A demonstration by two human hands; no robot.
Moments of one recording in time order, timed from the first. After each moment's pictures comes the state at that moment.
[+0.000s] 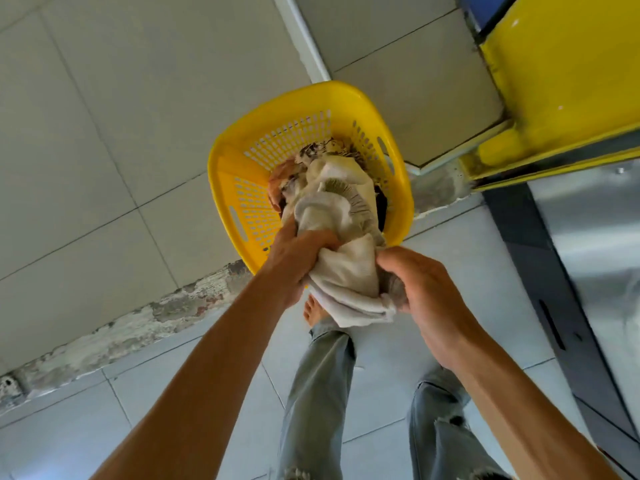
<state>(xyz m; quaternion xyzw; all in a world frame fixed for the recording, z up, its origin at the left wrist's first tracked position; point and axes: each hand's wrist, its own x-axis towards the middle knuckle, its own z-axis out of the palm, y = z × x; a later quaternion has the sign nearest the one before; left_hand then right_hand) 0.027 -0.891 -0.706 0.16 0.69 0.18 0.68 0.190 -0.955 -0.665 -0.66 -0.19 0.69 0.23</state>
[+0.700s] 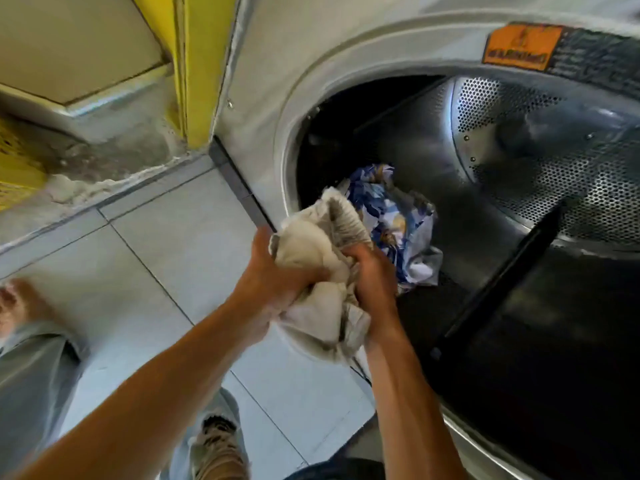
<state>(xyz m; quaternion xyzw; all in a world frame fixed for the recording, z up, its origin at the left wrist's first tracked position) 0.424 -1.096 -0.626 0.24 0.55 0.02 0.80 0.548 -1.143 -0.604 -0.86 -0.01 0.39 0.34</state>
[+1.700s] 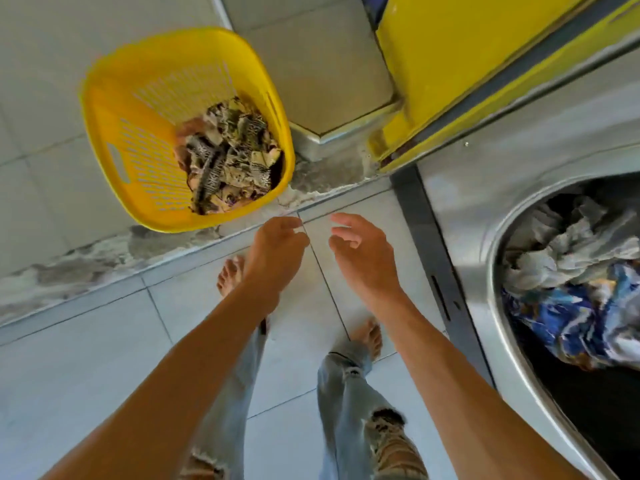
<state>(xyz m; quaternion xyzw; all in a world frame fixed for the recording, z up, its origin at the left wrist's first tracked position) 0.166 -1.000 -0.690 0.23 0.73 0.13 0.62 0.299 -1.028 -0.694 -0.76 -0.36 0.52 0.16</state>
